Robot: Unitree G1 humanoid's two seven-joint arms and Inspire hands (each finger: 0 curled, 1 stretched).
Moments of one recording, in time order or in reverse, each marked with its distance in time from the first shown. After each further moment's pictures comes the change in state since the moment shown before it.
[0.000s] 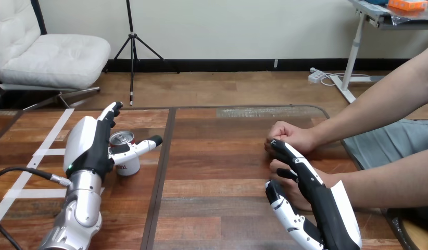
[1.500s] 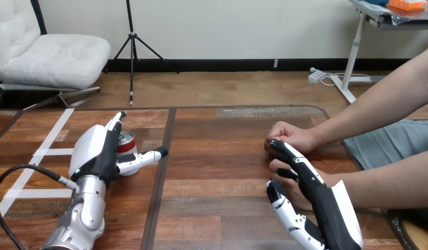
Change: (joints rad) left arm -0.022 0.000 -0.062 0.062 0.044 0.041 -0.007; right arm 0.008 -0.005 0.004 -0.021 0.005 0.011 0.002
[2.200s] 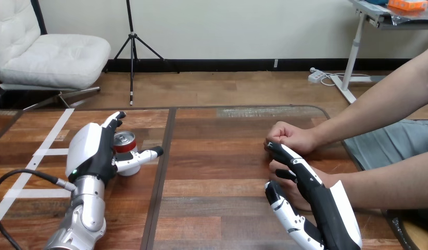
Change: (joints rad) left arm 0.000 -0.009 0.005 0.018 -0.017 -0.027 0.078; right arm 0.000 -0.005 0.000 0.000 0.004 0.000 0.017
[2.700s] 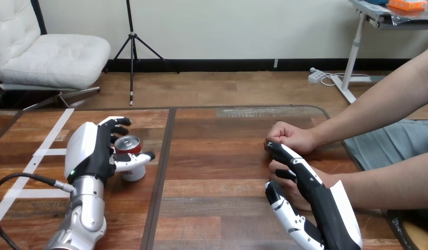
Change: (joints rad) left arm -0.001 -0.005 0.009 0.014 -0.050 -0.031 0.018; right arm 0.000 -0.001 -0.001 0.000 0.000 -0.003 0.000
